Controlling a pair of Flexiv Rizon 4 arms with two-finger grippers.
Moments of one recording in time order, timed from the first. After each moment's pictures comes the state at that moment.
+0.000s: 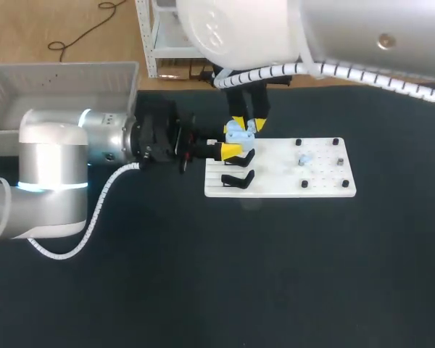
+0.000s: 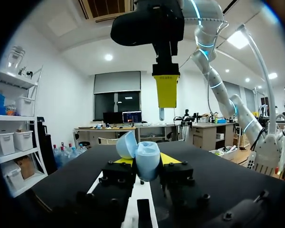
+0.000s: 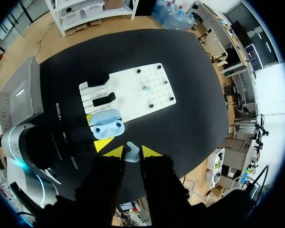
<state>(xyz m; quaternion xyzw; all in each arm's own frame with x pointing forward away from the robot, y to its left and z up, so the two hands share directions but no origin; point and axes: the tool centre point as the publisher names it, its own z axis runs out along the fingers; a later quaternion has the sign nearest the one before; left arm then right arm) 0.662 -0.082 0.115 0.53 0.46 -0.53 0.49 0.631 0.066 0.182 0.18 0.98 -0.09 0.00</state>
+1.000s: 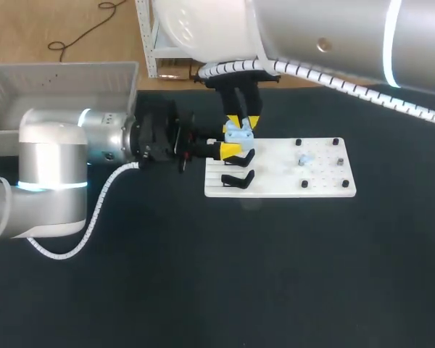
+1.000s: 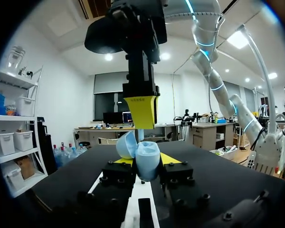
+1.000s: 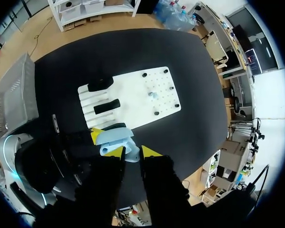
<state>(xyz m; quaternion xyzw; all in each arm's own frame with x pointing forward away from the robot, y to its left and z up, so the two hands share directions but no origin) 0.664 -0.081 0.114 0.53 0.46 -0.53 0.49 0.660 0.071 0.159 0.17 0.98 -0.11 -0.01</state>
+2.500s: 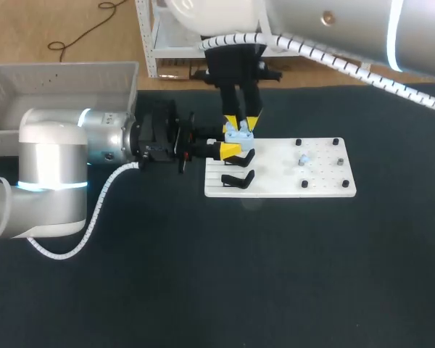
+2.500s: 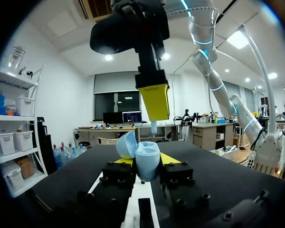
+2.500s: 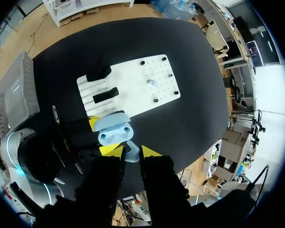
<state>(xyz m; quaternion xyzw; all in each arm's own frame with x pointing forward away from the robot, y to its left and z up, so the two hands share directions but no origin) 0.664 -0.081 0.114 0.53 0.46 -0.53 0.49 0.644 0.074 0.168 0.19 0.97 -0.10 -0.06</state>
